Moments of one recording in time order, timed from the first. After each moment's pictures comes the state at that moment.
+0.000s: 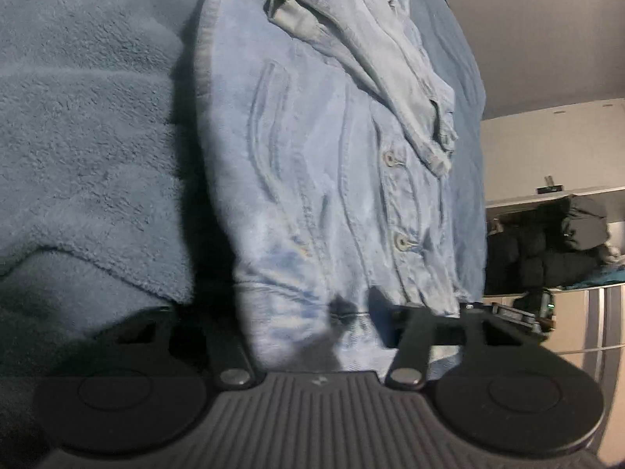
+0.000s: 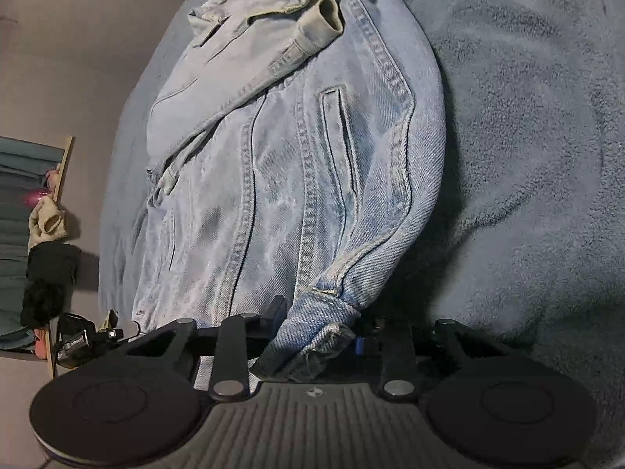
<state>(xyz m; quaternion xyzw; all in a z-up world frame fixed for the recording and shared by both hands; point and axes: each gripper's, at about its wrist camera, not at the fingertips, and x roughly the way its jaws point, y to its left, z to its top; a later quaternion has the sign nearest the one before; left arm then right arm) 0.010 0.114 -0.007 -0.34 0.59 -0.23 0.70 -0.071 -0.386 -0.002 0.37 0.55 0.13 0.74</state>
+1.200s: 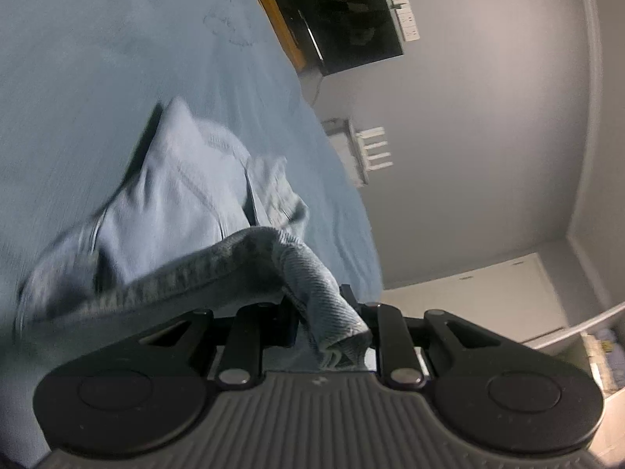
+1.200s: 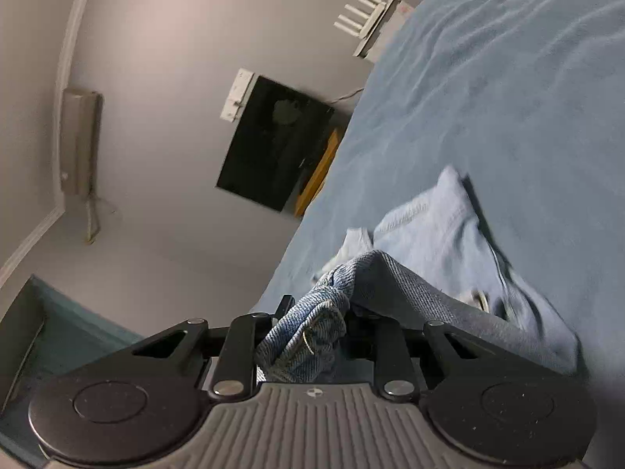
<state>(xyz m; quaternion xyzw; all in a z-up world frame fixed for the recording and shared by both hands) 0.217 0.125 0.075 -0.51 0.35 -0.21 0.75 0.109 -0.454 0.083 0.53 0.22 0.10 0.81</state>
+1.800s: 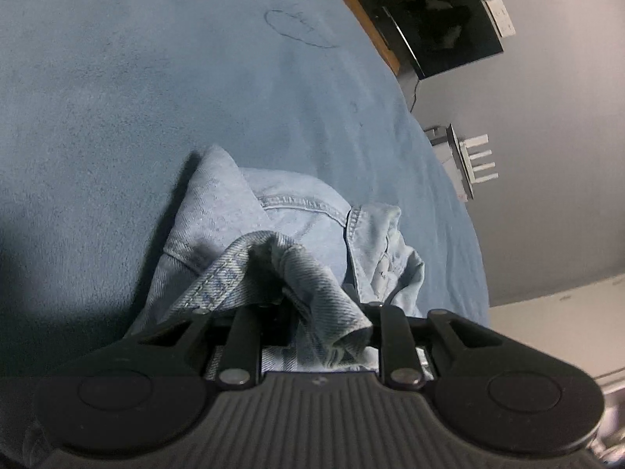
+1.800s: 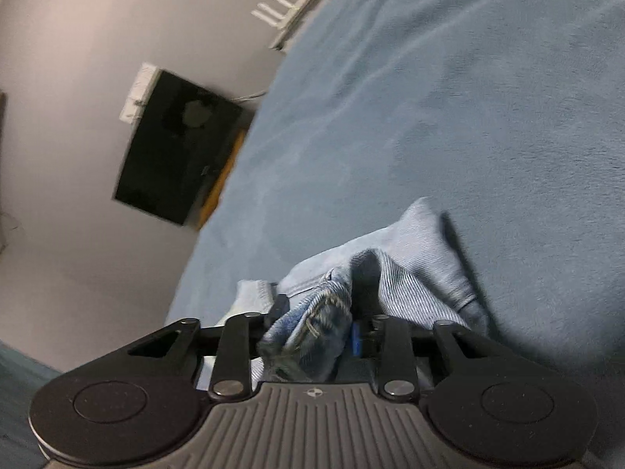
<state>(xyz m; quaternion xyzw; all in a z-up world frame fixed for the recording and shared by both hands) 0.364 0.099 0.016 -0.47 0.43 -0.08 0.77 0.293 -0.439 0.000 0.51 0.29 -0.01 0.81</state>
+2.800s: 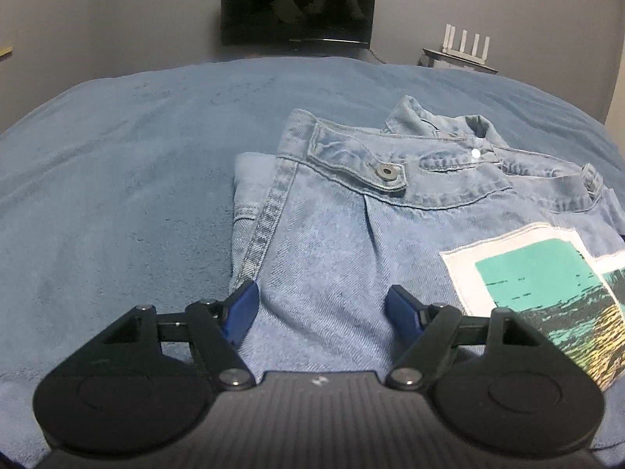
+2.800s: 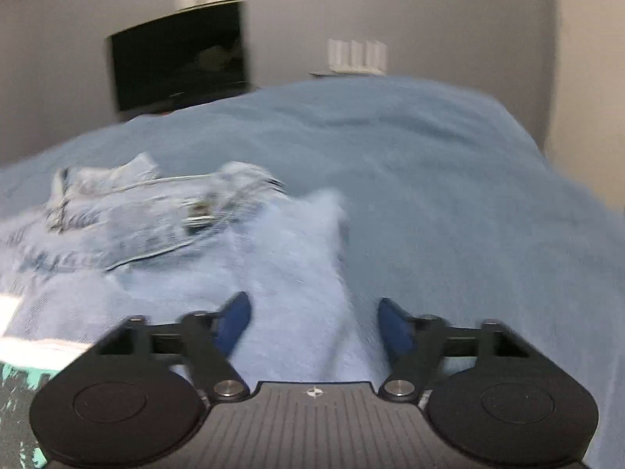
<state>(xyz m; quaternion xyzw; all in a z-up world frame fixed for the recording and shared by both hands) 0.262 0.009 -0.004 -0.01 0.36 -0.04 0.93 0.256 -0.372 -0.042 0.13 0.30 -0.11 0.94</state>
